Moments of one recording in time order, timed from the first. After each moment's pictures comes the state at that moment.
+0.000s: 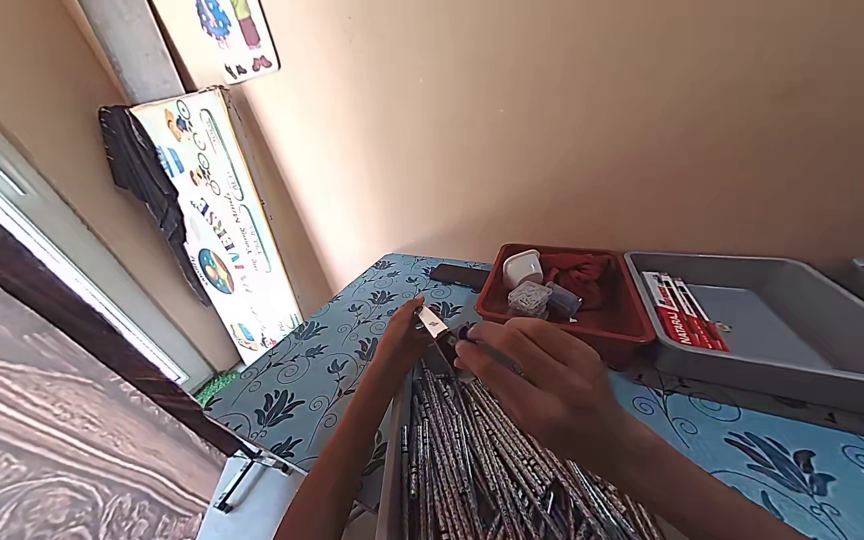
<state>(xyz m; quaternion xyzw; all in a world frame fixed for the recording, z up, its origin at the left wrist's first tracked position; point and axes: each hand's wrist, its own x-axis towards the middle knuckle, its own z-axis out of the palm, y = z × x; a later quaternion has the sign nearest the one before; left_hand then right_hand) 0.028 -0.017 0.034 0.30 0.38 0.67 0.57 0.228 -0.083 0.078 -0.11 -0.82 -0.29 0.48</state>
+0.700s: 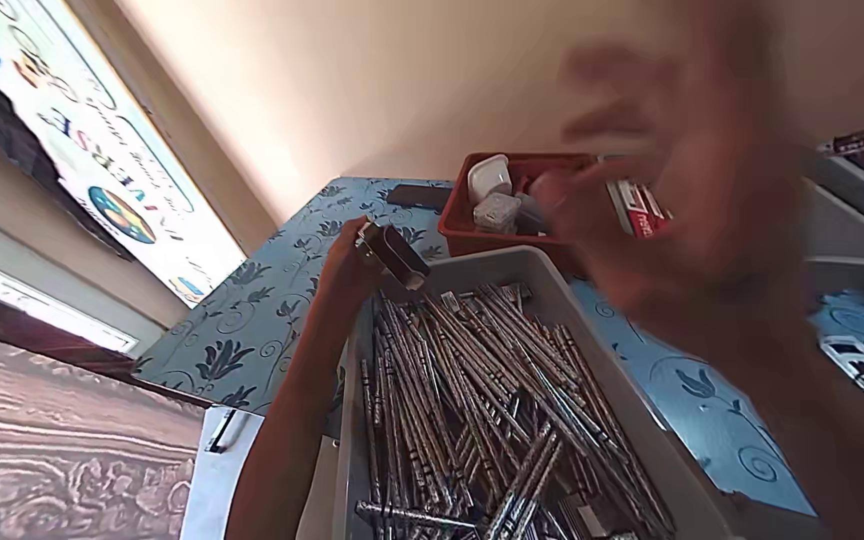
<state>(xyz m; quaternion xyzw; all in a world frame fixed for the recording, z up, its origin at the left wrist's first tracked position) 0.019 -0.019 0.025 0.34 0.34 0.67 0.57 0.289 -0.112 0.129 -0.32 -0.84 -0.04 0.44</state>
